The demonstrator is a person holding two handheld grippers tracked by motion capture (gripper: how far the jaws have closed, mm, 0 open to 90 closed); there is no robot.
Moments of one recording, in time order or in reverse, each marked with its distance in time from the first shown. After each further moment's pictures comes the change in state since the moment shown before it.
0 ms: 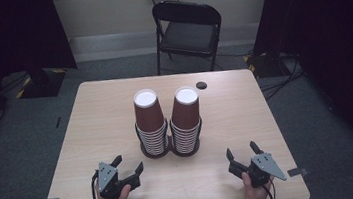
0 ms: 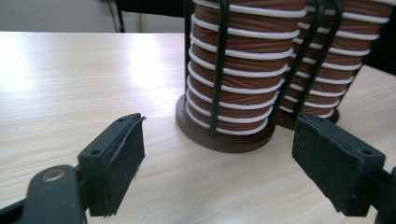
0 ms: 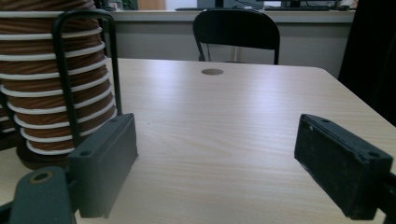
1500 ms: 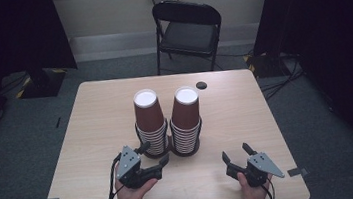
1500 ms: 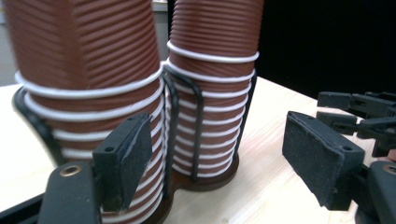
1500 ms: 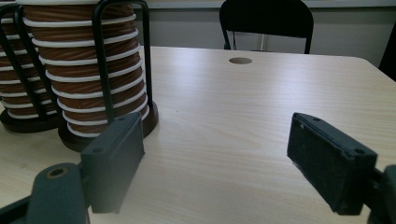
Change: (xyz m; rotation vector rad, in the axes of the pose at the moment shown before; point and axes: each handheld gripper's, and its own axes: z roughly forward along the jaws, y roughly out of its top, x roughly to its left) left arm -0.059 0.064 0.020 -0.014 -0.254 0.103; right arm 0.006 0.001 0.001 0.056 0.097 -0.003
